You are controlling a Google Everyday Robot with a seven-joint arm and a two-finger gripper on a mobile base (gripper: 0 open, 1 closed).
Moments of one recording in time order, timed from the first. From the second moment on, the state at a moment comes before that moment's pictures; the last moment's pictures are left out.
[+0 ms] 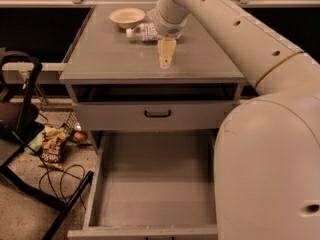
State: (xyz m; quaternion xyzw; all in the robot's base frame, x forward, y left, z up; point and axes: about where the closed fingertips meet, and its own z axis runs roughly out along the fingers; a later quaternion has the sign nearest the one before) arm 0.795 -0.001 0.889 -0.77 0.56 -0.13 0.29
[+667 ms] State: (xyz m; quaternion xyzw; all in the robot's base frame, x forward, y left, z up) arm 0.783 -0.002 0.922 -0.77 0.54 -0.14 0.32
